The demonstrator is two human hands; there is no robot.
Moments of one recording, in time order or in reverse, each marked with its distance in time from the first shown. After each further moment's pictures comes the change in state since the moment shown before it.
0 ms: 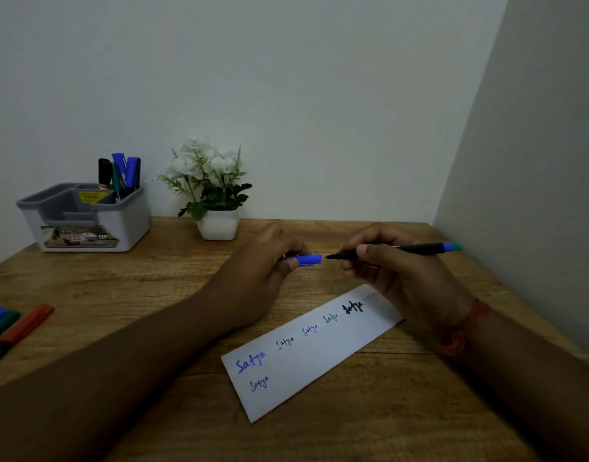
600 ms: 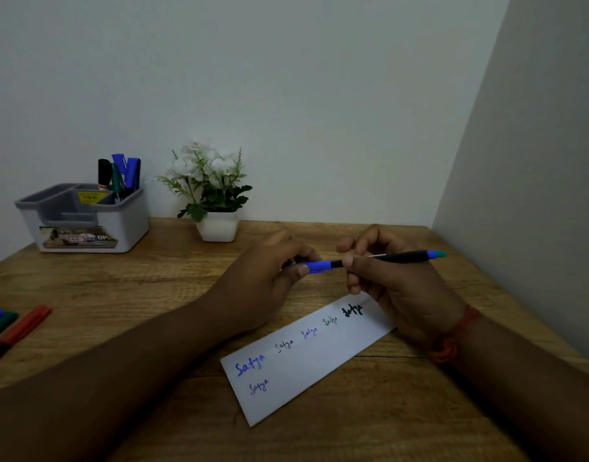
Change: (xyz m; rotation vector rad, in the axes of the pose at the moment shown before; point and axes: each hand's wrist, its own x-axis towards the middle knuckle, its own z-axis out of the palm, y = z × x) left_hand 0.000 0.008 0.003 -0.102 -0.025 -0.012; right_hand -0.002 0.002 0.012 0.029 0.010 0.010
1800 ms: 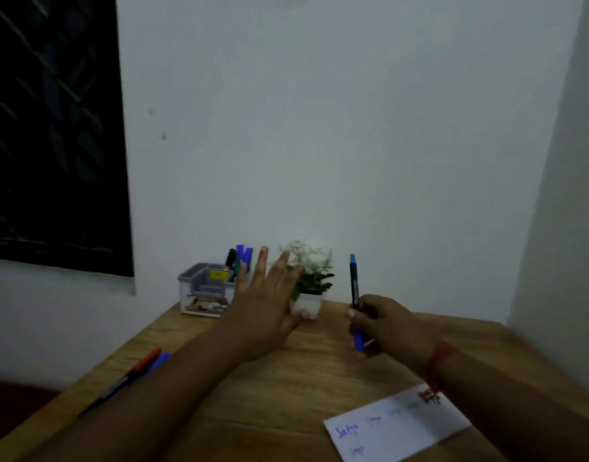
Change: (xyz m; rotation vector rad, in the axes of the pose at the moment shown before) left_hand -0.040 -0.035 -0.128 0.895 0.022 -0.232; right_hand 0.059 -0.014 0.092 -0.605 -0.152 0.134
